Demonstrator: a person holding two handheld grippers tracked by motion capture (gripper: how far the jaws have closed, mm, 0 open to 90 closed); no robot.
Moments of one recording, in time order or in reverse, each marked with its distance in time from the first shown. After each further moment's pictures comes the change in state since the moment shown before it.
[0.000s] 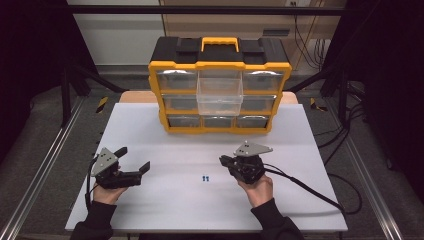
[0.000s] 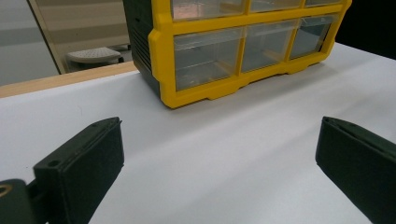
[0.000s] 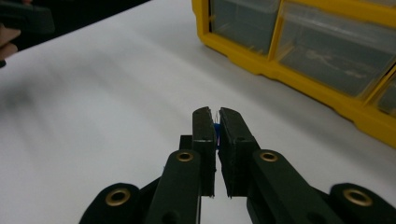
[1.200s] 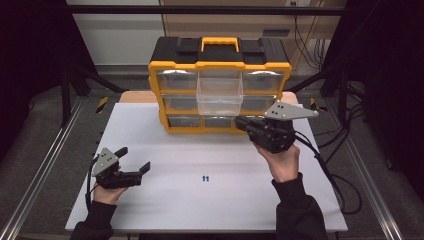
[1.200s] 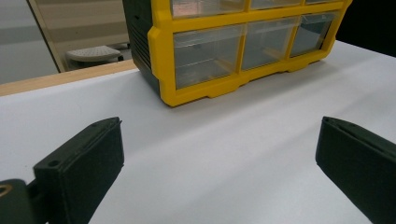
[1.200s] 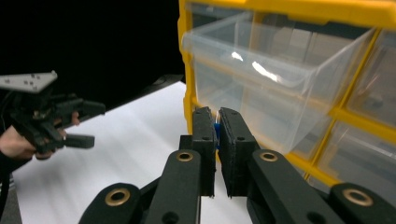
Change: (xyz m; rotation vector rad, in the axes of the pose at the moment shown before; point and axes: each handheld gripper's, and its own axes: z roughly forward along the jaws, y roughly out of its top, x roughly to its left) left arm 0.000 -0.001 0.001 0.007 -0.001 0.002; right arm -0.021 0.101 -0.089 -0.232 0.009 -0.043
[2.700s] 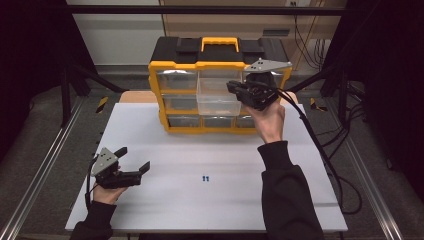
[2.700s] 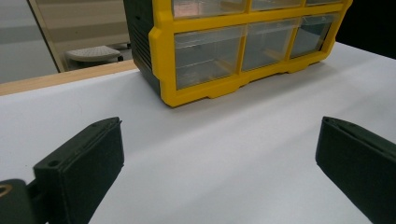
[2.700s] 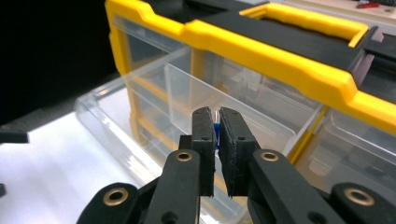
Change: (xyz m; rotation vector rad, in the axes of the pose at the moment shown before) left arm 0.001 0.000 -0.001 0.000 -0.003 -0.001; right arm -0.040 0.060 0.065 0.094 -0.140 -0.025
